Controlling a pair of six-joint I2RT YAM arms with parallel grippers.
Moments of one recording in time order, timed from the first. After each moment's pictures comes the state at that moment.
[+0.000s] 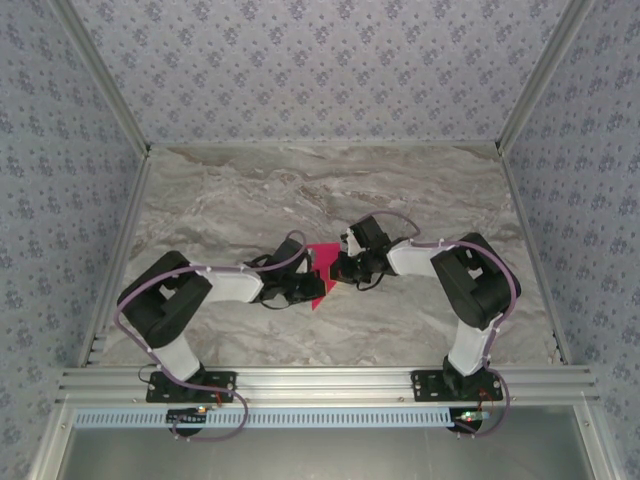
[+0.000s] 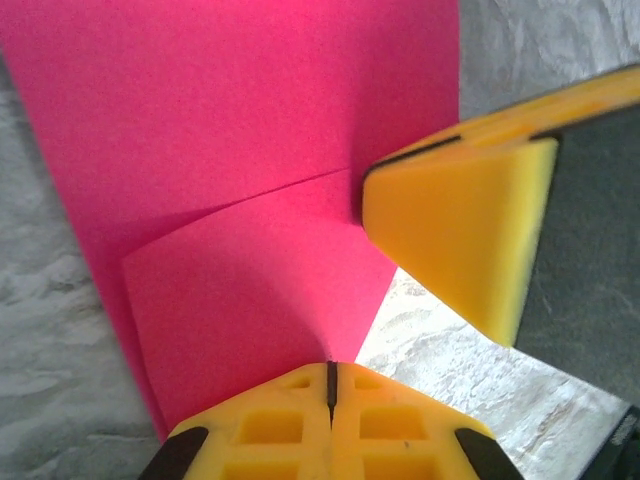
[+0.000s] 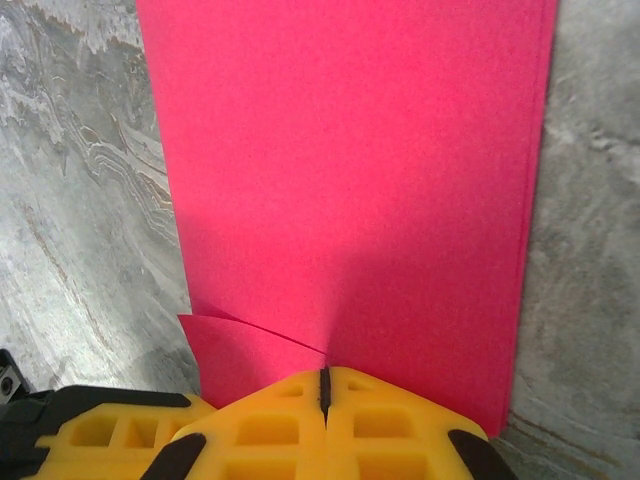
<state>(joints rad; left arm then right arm) -0.81 1.69 0.72 0.05 0.33 -0.89 0.58 1.80 0.88 -0.11 -0.50 0.67</state>
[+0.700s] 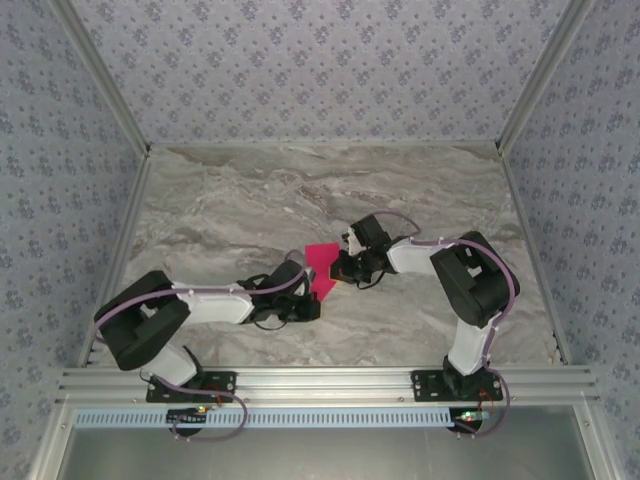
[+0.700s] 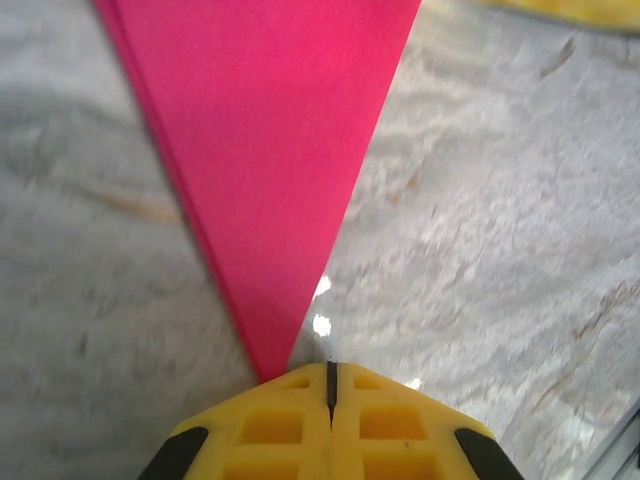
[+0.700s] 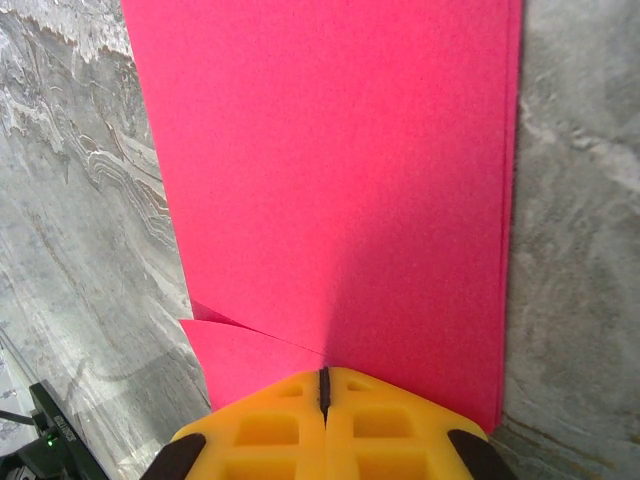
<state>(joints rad) -0.93 1.52 0.58 -0.01 0.25 -0.86 0.57 1.82 0.89 -0.12 -0.52 0.69</state>
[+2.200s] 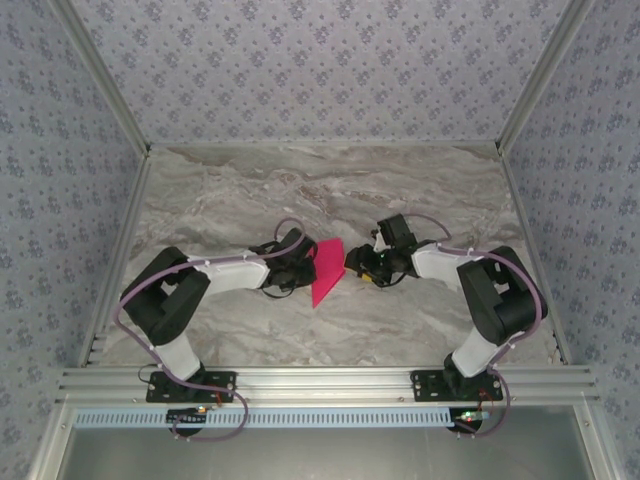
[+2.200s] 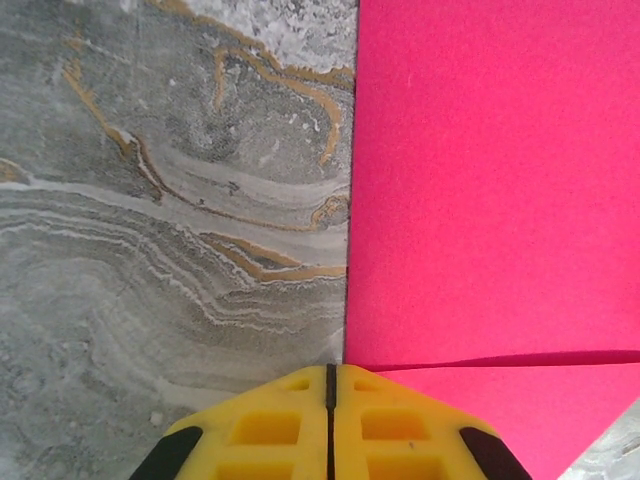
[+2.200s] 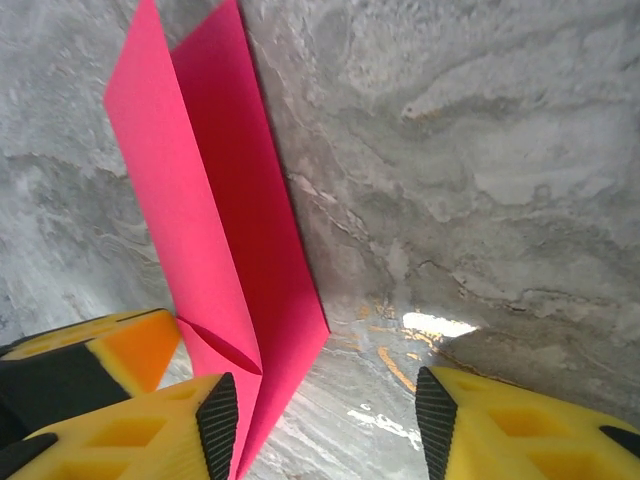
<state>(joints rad) -0.79 1.72 0.89 -0.22 0.00 -0.96 0.45 1.65 0.76 -0.12 -0.49 0.82</state>
